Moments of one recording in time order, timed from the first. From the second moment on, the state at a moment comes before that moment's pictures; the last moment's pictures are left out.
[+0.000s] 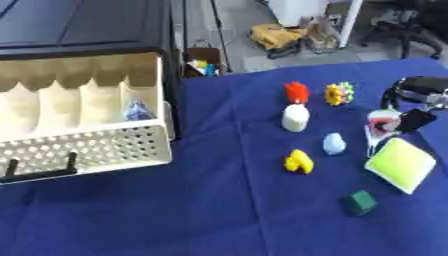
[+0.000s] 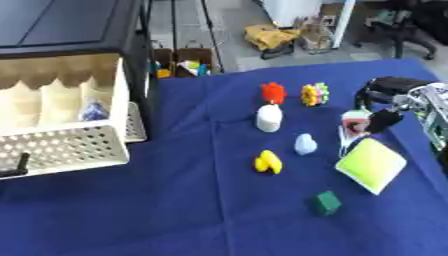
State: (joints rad) left arm -0.22 0.30 0.09 -1.99 0.08 -0.60 0.30; right arm -0.86 -0.80 0.05 -0.81 1.06 -0.36 0.42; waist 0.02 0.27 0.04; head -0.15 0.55
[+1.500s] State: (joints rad) left arm -0.22 0.30 0.09 -1.99 0.08 -0.60 0.31; right arm -0.86 -0.80 0.05 -0.81 1.03 -0.37 0.56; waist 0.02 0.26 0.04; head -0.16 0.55
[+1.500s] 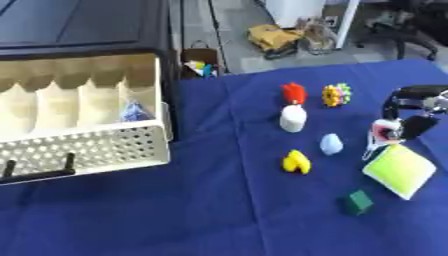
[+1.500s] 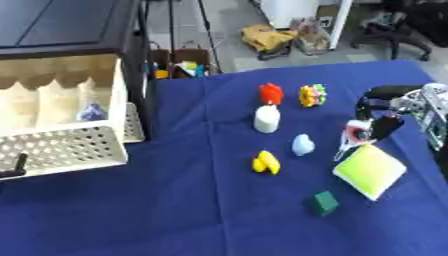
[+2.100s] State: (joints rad) left arm -0.22 0.30 0.09 -1.99 0.08 -0.60 0.31; right arm -0.86 -0.80 0.06 -0.81 1.03 -0.36 0.50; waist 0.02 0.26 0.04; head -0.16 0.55
